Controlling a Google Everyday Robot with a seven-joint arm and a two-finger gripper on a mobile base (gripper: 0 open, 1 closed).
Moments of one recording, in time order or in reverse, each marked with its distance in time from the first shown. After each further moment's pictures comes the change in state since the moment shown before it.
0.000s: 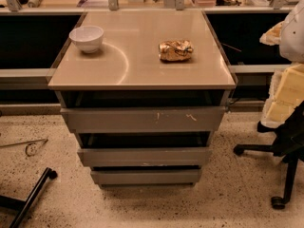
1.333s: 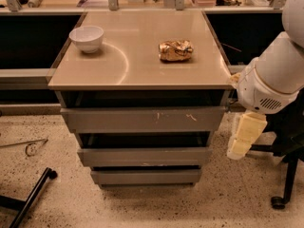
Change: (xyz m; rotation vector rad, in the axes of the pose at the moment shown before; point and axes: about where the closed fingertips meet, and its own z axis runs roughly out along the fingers) arm -0.010 0.032 0.105 -0.082 -0.037 -0.044
